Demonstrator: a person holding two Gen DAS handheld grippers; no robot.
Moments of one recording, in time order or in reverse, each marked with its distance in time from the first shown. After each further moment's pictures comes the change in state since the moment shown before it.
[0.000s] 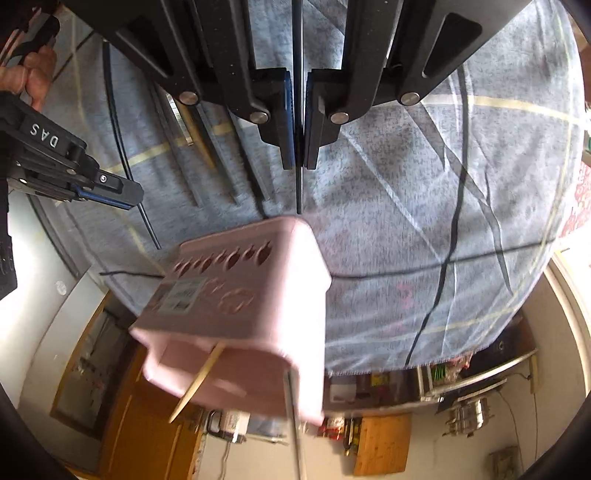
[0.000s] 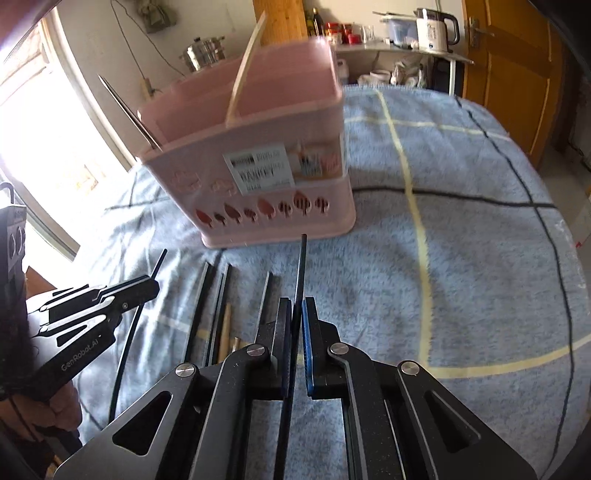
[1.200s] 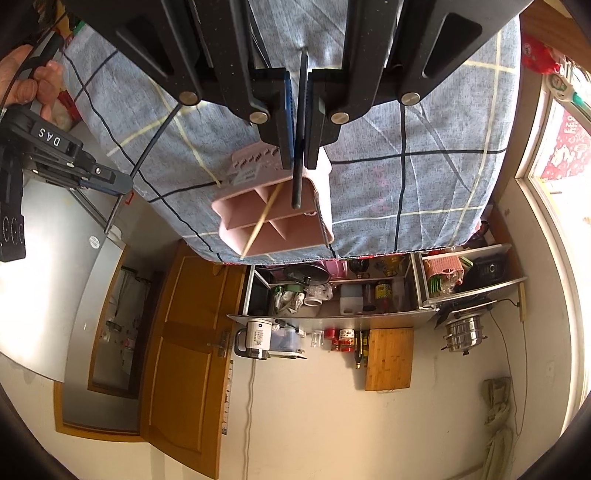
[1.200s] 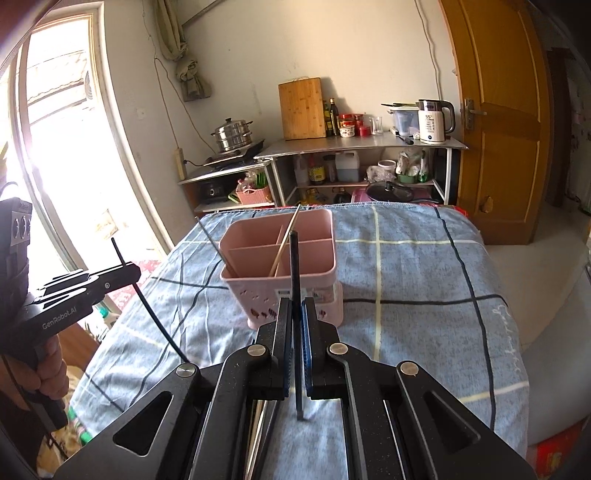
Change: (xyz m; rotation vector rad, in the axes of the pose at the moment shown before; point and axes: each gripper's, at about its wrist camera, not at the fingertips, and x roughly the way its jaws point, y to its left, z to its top) left arm -0.153 -0.020 0.031 0.068 -0.288 -0.011; right arm -0.137 0.010 0.015 -0.068 -0.315 0.034
